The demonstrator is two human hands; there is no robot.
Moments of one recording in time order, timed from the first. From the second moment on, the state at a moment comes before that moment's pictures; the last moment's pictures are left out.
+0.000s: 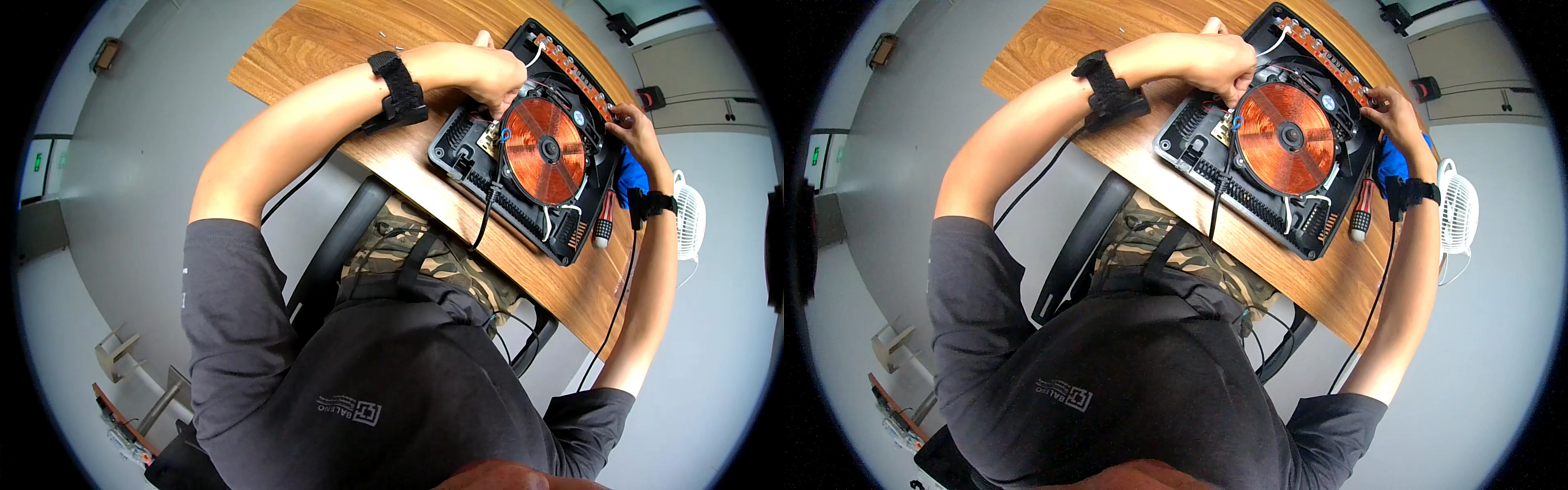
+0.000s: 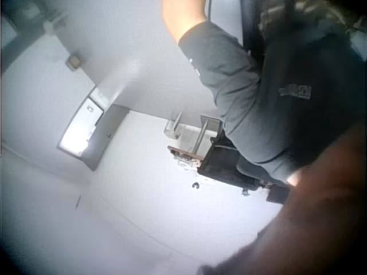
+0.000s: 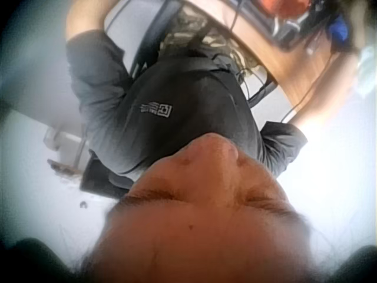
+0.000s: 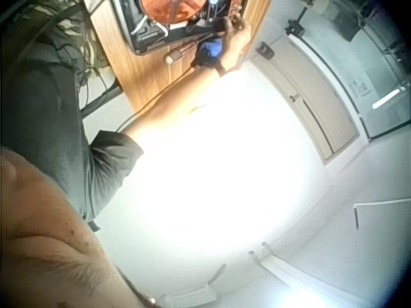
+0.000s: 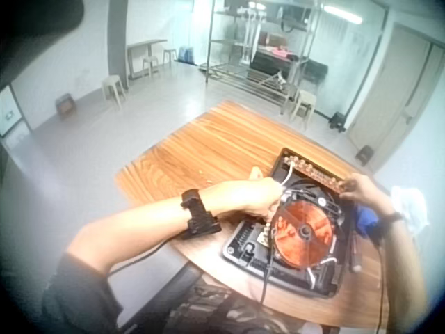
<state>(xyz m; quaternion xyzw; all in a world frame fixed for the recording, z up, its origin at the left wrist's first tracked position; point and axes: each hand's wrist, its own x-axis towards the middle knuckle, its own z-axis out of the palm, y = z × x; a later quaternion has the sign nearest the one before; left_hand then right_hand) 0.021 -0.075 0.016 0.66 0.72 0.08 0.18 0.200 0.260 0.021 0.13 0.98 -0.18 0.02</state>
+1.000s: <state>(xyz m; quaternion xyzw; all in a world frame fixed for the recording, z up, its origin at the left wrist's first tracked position) 0.027 -0.060 0.022 0.61 0.77 0.05 0.19 0.198 0.267 0.022 0.15 0.98 -0.16 0.02</state>
